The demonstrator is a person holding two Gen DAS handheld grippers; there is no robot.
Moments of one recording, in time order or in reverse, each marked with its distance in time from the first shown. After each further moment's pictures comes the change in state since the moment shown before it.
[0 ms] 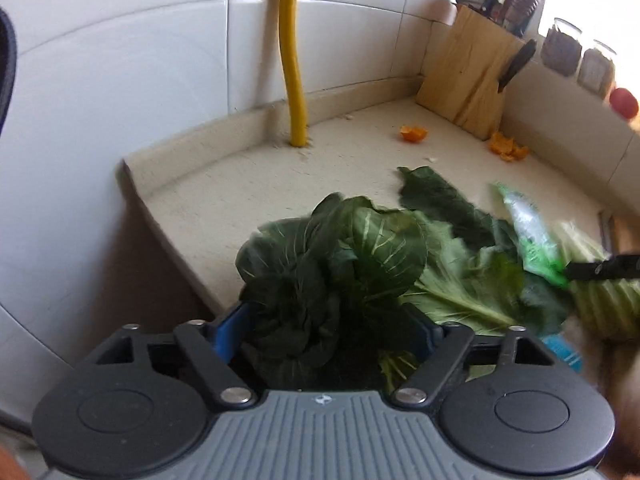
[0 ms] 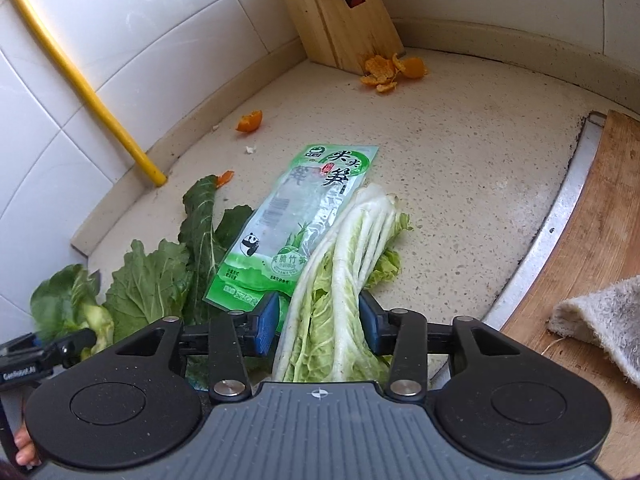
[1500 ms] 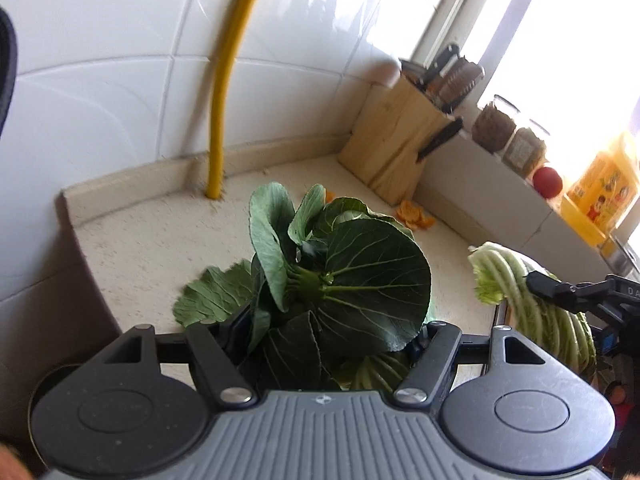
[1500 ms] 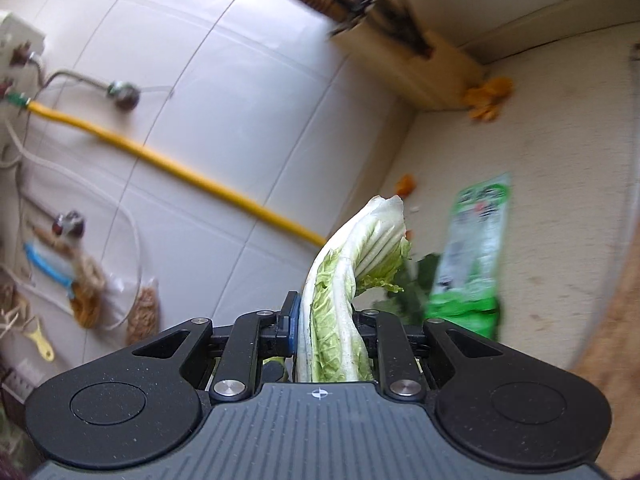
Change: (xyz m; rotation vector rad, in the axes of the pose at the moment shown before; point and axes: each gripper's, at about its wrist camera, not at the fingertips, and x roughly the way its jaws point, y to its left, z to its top) left arm -0.046 -0.024 0.031 -0.115 -0.101 -0.243; right arm -0.073 -0.004 -0.004 0.326 -0.160 0.594
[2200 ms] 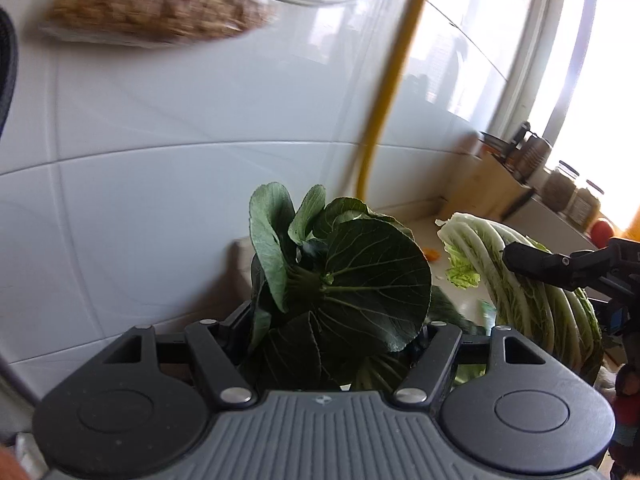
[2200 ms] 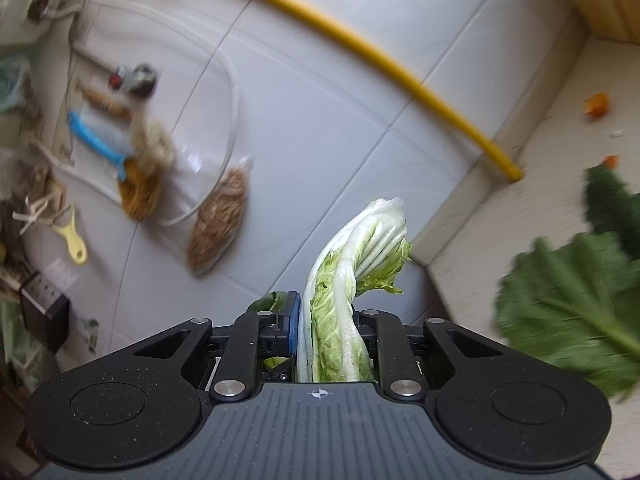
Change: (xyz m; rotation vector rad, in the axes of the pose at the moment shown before) left arm -0.113 0.085 -0.003 -0.034 -0.160 0.215; right arm 0.120 0.122 -0.053 -0.166 0.247 0.197
